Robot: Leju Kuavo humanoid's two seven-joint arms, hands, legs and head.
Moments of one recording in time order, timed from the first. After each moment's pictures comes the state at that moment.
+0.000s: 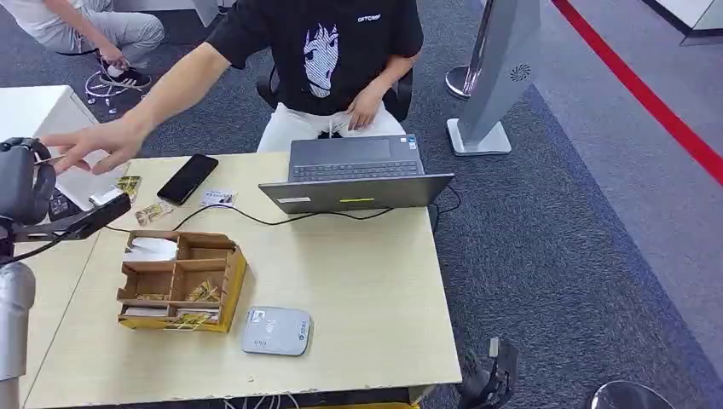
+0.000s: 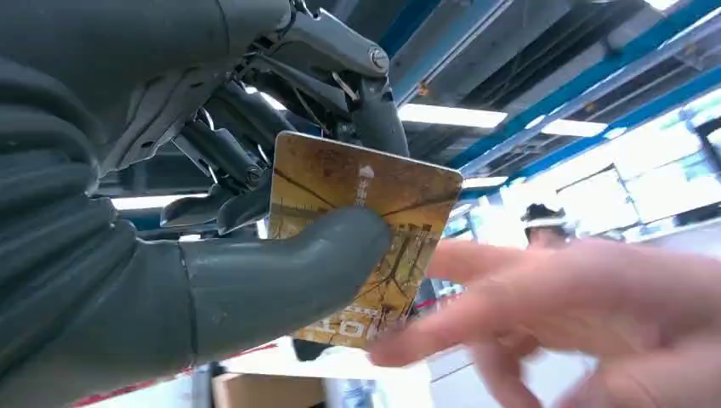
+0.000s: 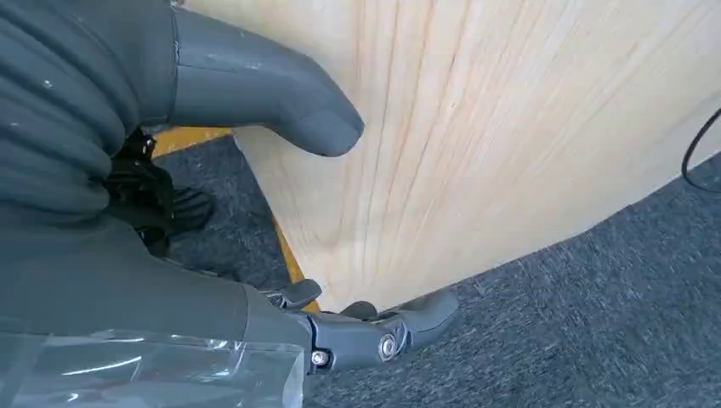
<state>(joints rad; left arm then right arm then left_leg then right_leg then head) -0.58 0.27 -0.11 -1.34 -1.49 -0.07 -0.03 -0.22 0.20 -0.76 -0.40 0.26 0.12 -0.41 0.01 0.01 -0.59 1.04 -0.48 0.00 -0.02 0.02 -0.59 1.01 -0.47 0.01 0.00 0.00</state>
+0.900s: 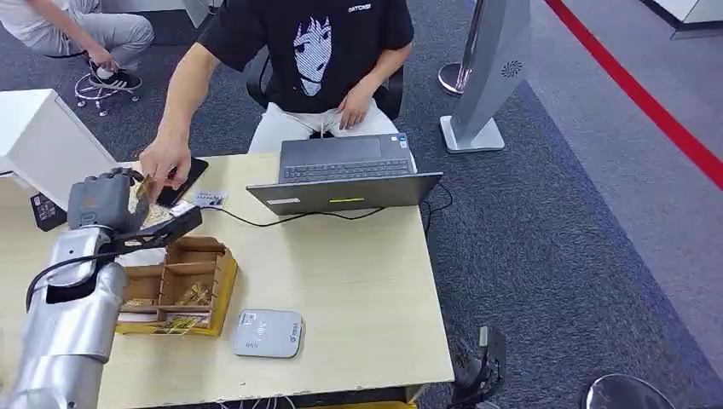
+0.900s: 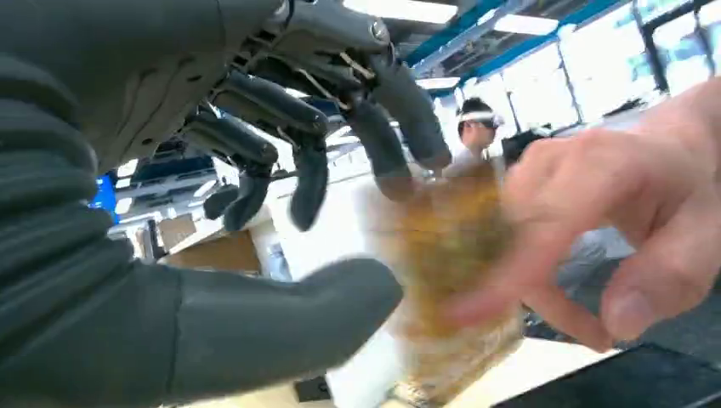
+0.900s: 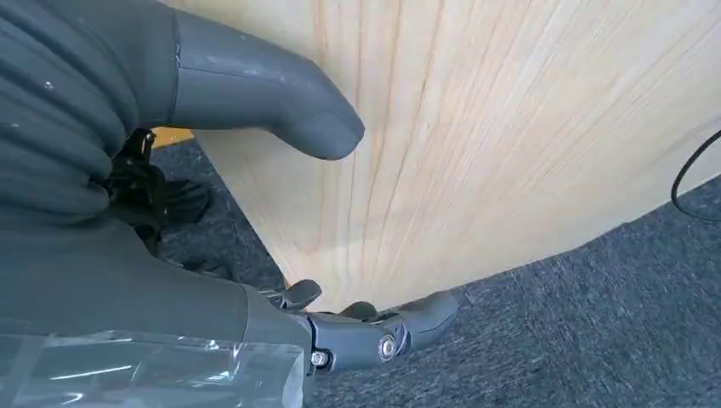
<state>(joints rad) -0.61 0.06 -0.12 -0.95 -1.53 0.11 0.00 -0.24 0.20 -0.70 -0.37 0.25 0.13 -0.41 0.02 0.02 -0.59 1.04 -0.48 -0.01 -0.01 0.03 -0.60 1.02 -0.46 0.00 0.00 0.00</state>
